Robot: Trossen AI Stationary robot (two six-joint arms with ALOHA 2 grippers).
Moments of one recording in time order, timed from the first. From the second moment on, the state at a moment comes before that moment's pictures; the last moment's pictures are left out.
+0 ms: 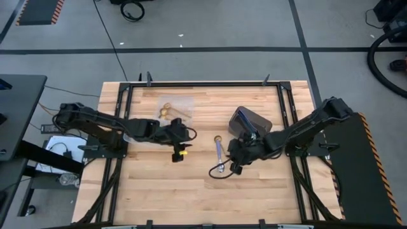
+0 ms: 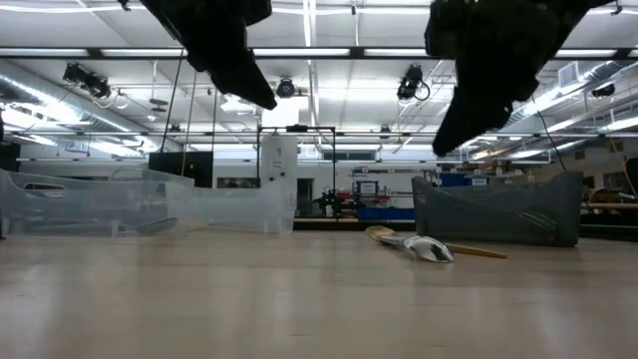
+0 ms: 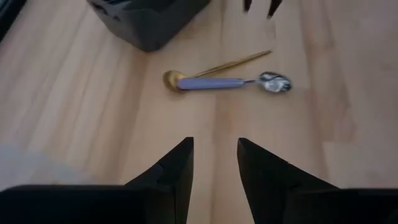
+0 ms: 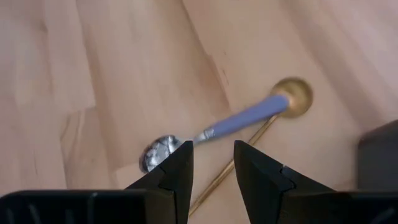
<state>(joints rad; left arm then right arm) -0.13 1.38 0.94 -0.31 -0.20 -0.12 0.37 1.45 0.87 -0.37 0.39 0.63</state>
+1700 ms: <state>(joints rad) -0.55 1.38 0.94 -0.36 -0.14 -0.30 0.30 1.84 0.99 -0.48 0.31 0.79</state>
